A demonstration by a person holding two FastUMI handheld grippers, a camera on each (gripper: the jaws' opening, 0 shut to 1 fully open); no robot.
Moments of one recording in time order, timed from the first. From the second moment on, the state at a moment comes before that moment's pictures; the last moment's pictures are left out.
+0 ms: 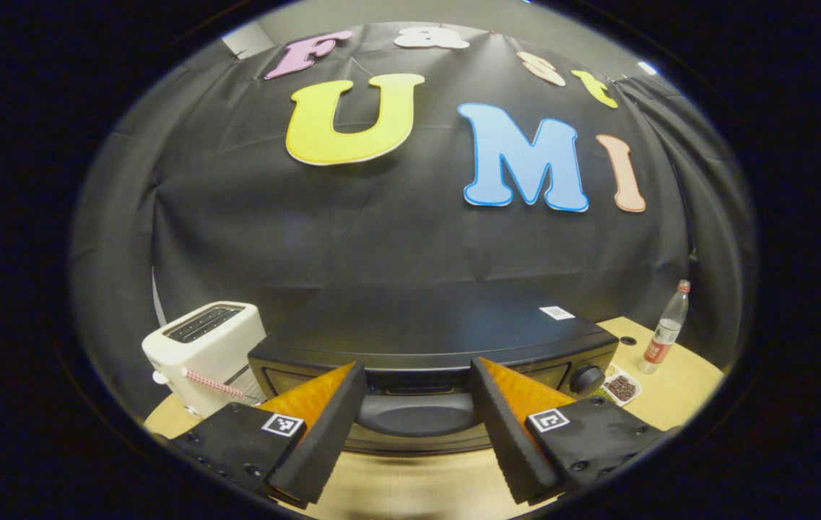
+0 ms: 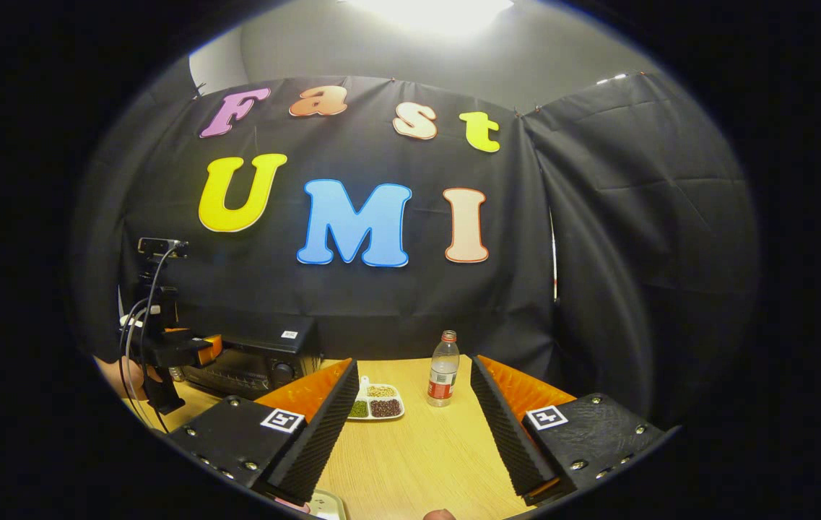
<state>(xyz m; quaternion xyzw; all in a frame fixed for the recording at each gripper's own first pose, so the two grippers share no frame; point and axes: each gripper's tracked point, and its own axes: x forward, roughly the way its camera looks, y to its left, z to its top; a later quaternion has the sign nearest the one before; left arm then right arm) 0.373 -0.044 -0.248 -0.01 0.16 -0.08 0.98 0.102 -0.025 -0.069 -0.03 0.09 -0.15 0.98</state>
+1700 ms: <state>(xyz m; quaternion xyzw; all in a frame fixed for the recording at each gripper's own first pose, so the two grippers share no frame) 0.235 -0.035 -0.316 0.01 0.22 -0.06 0.97 0.080 -0.019 -0.059 -0.04 0.08 -0.07 0.99</state>
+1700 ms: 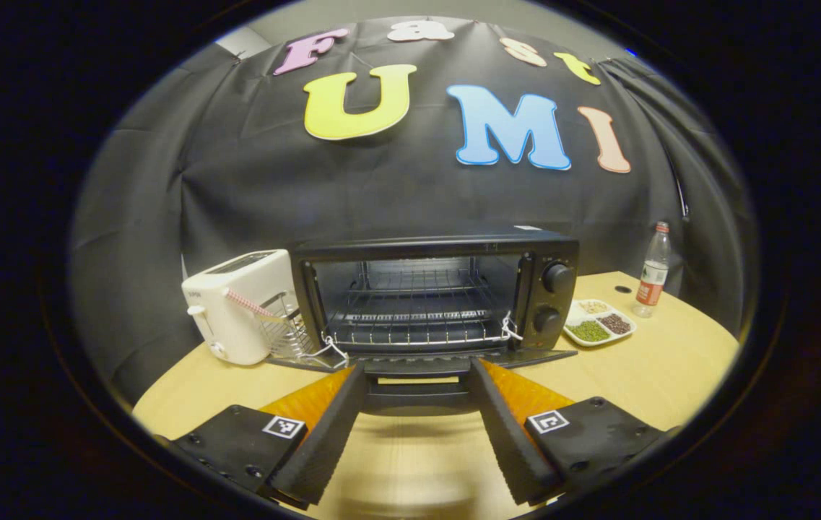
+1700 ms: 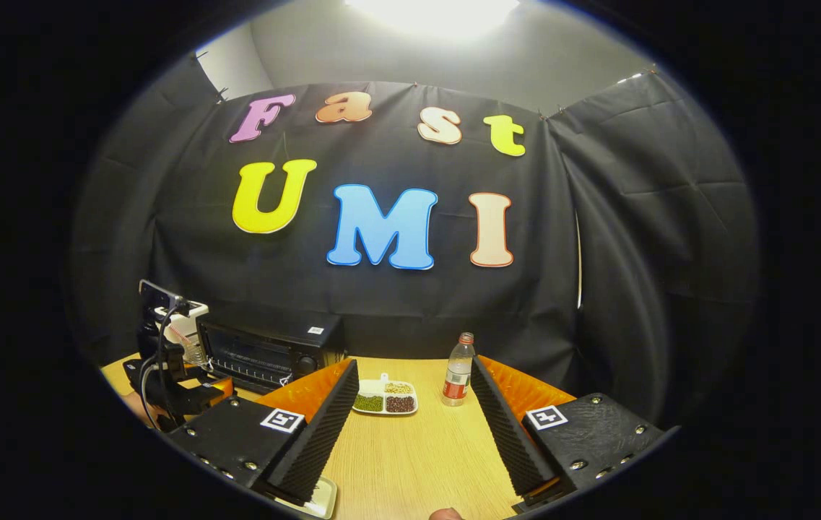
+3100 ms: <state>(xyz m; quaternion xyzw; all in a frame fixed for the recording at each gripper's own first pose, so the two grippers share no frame) 0.116 0.017 -0.120 -0.02 0.09 -0.02 1.00 0.032 0.062 -0.183 0.13 0.30 0.11 0.94</state>
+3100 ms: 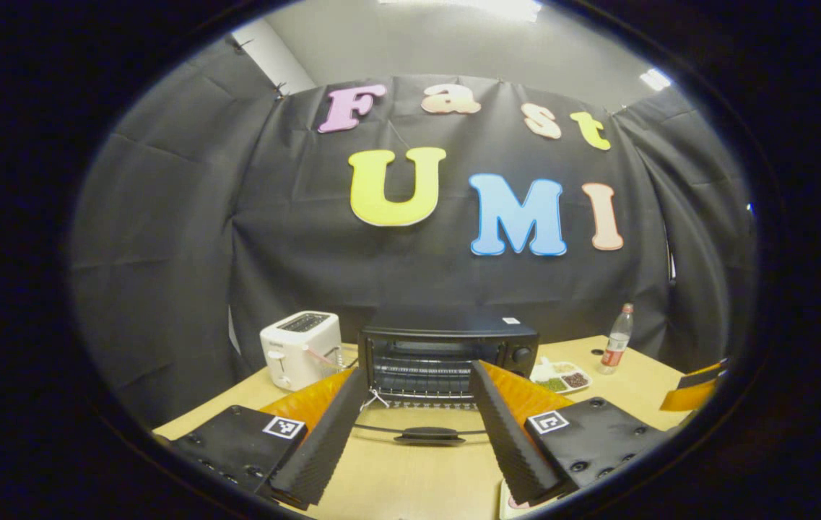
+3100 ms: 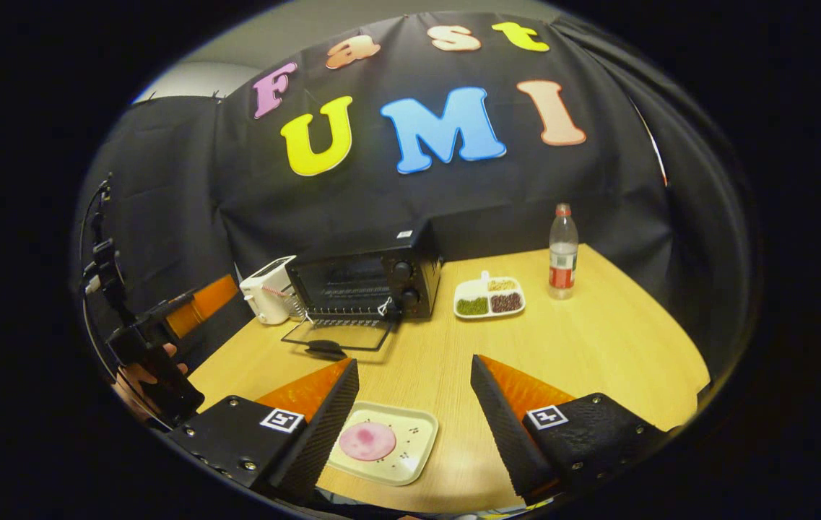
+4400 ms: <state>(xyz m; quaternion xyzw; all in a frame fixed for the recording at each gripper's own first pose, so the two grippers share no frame) 0.039 0.075 -0.102 -0.02 0.08 0.05 1.00 -0.013 0.101 -0.329 0.29 0.65 0.14 0.69</state>
